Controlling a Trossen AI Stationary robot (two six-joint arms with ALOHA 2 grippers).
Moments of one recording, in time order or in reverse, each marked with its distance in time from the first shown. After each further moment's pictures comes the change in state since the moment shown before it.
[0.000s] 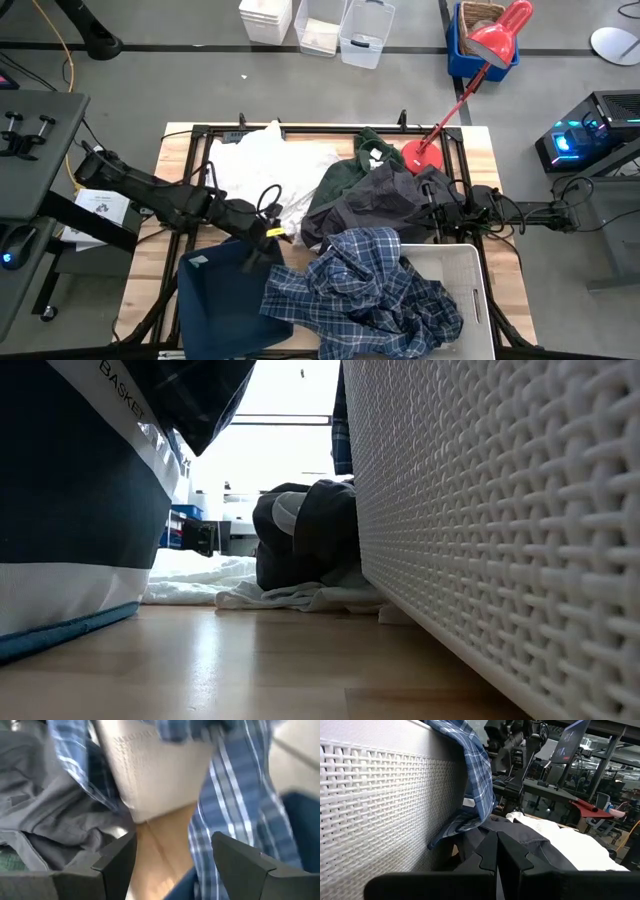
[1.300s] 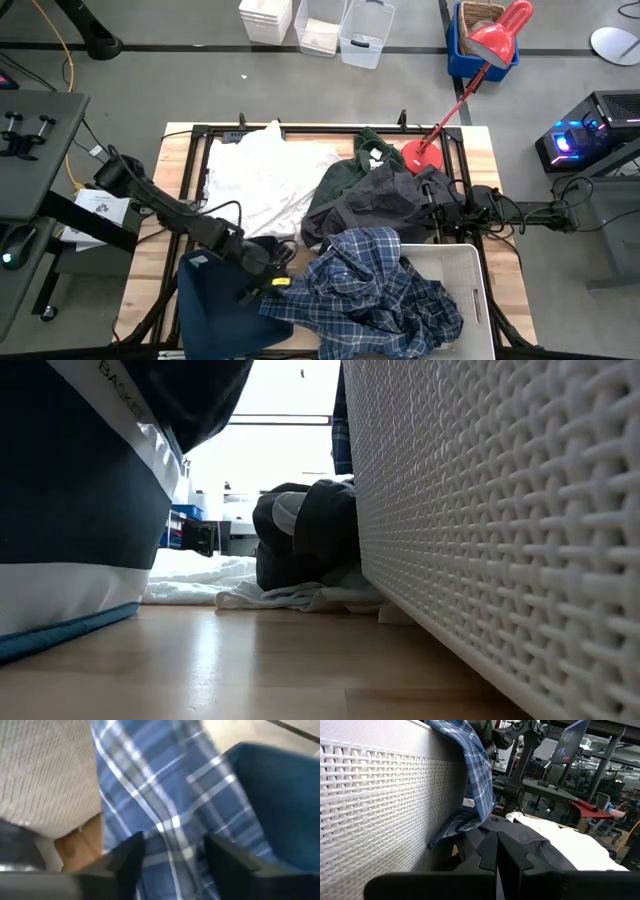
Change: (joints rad) left arm -0.207 0.236 -0.032 0.187 0.011 0.052; right arm 0.000 0.000 0.000 0.000 0.000 0.000
